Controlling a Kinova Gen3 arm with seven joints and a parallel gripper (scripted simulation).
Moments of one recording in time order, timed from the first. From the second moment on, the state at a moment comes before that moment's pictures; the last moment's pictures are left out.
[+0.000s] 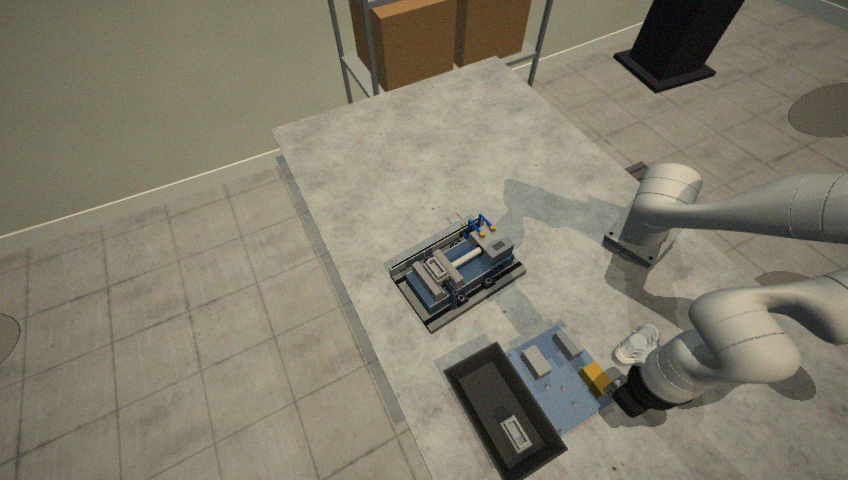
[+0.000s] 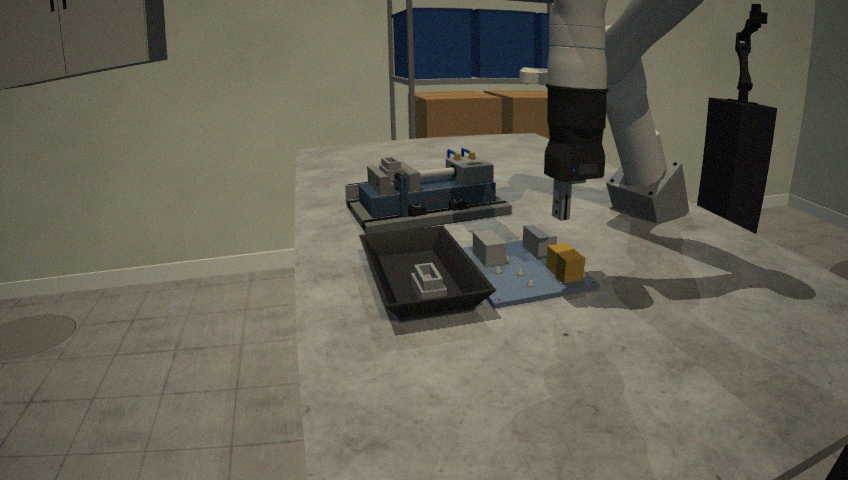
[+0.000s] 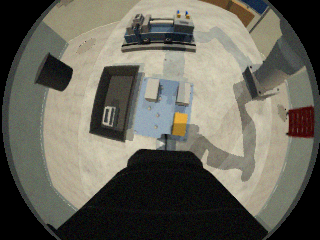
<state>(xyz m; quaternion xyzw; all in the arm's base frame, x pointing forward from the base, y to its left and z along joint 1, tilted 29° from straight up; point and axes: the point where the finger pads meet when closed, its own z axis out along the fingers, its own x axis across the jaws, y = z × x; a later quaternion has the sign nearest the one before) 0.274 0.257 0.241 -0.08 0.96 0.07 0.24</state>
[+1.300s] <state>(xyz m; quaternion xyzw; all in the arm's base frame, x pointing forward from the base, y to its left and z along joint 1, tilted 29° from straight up) 0.250 0.244 0.287 -0.08 0.96 0.07 0.24</state>
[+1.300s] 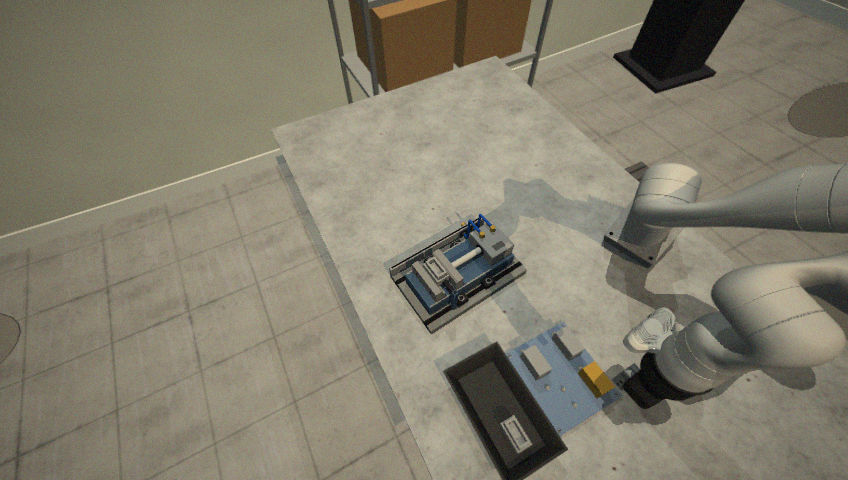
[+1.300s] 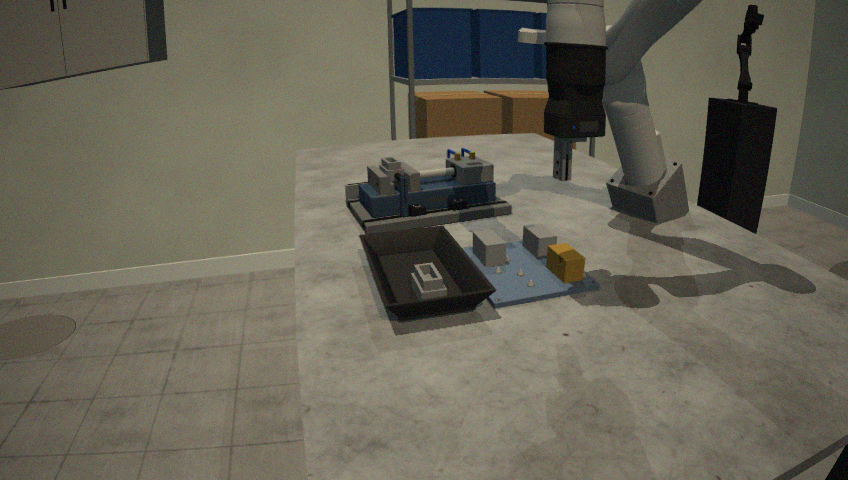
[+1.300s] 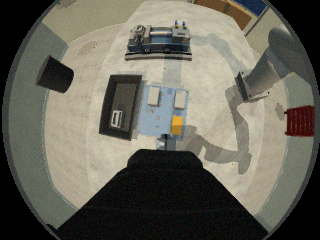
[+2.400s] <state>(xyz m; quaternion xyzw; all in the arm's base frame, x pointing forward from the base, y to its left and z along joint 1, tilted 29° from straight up) 0.343 0.261 0.359 -0.10 0.96 0.06 0.25</state>
